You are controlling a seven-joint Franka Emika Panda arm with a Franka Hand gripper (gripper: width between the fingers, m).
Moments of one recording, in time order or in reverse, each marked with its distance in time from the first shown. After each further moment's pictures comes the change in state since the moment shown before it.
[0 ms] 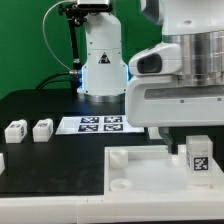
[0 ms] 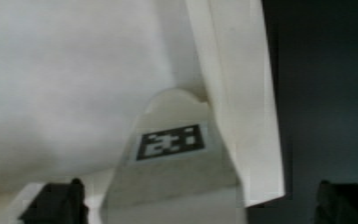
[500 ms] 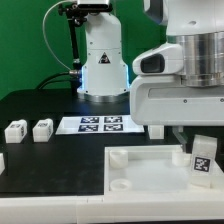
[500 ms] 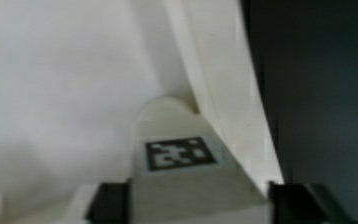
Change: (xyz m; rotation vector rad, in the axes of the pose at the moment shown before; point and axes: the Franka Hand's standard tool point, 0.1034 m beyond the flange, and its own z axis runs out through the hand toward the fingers) arm 0.000 0.003 0.000 0.008 -0.005 0.341
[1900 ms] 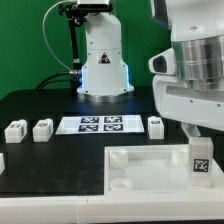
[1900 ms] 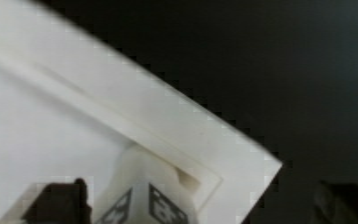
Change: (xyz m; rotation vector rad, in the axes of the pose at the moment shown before) arm -0.007 -0.019 0.004 0.068 -0.032 0.391
